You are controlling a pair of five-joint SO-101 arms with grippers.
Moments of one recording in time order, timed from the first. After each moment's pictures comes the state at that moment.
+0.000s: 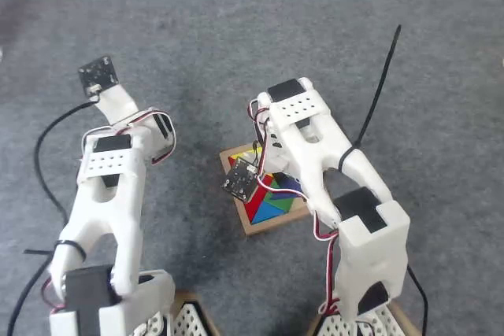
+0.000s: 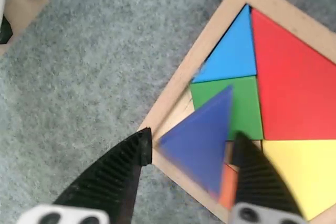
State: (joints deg) left arm -13.6 -13.9 47.5 37.4 24.7; right arm -28.9 22.2 -3.5 98.1 115.6
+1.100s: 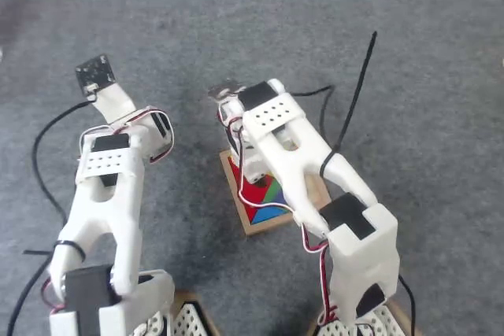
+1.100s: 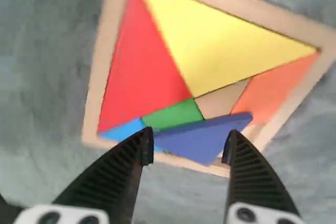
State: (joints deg) left arm -13.9 -13.9 47.0 37.4 24.7; right arm -36.6 22.2 -7.5 89.9 0.7
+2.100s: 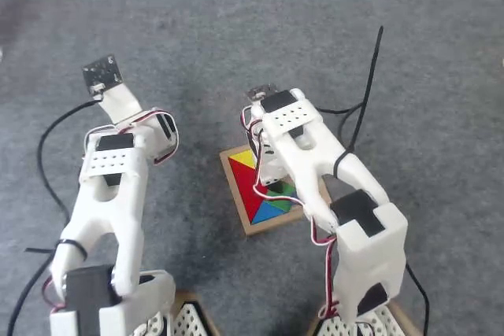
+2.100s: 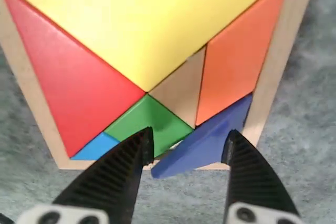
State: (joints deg) left arm -12.4 -13.9 47.0 38.8 24.7; right arm -31.4 21.4 2.0 85.2 -7.9
